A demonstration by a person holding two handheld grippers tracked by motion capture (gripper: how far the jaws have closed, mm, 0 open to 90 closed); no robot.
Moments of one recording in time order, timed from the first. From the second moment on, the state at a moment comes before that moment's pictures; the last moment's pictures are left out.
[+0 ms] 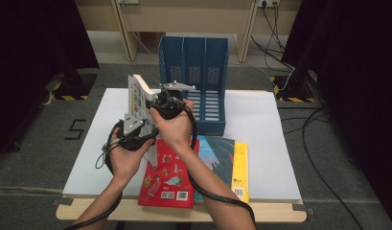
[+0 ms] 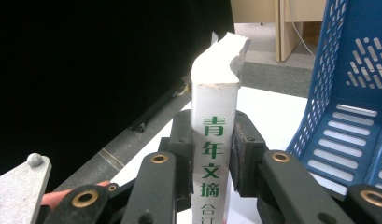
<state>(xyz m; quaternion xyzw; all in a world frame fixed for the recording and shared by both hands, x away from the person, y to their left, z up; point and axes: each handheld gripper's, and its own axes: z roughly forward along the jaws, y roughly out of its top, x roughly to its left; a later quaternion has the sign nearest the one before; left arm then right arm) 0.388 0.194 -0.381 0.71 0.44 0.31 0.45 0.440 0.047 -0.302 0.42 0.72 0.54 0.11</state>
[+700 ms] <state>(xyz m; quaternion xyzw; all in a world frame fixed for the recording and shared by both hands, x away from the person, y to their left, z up) 0.382 0.196 -0.390 0.69 0.45 0.32 0.46 0.435 0.052 -0.307 0.42 0.73 0.53 0.11</state>
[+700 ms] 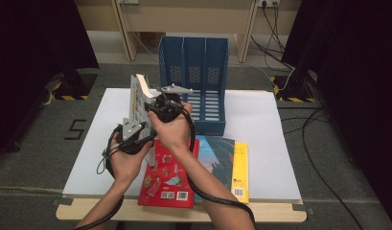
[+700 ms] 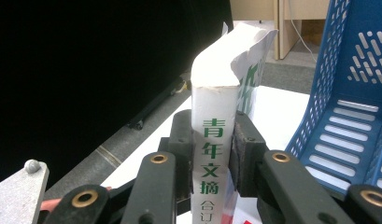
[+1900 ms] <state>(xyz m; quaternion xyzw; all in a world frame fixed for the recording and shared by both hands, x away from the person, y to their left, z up) 0.402 0.192 -0.389 0.68 0.47 0.36 0.45 0.427 0.064 -0.307 0.39 0.72 0.55 0.15</state>
